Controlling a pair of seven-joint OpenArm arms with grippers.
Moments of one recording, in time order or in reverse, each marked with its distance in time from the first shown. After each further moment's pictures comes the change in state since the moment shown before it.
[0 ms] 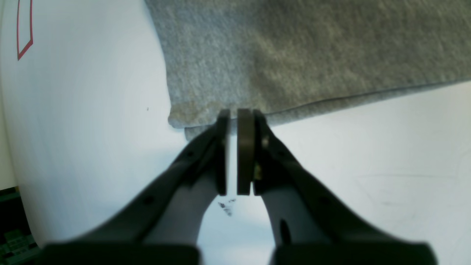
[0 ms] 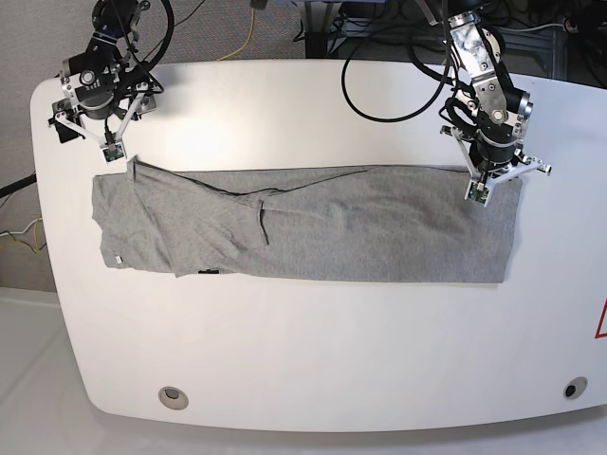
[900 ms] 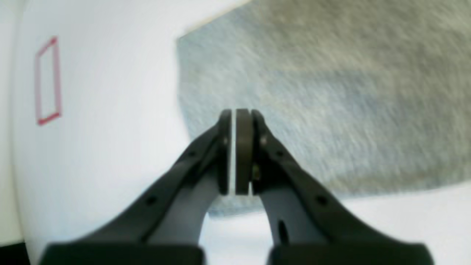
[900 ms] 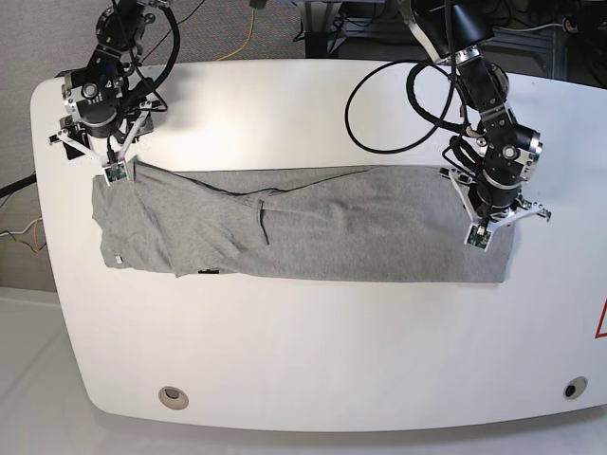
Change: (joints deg) left arm -10.3 -0.1 -0.8 -1.0 -3.9 -5.6 2.2; right arm 5.1 -1.6 -0.9 1.6 -0.6 1.0 -3.1
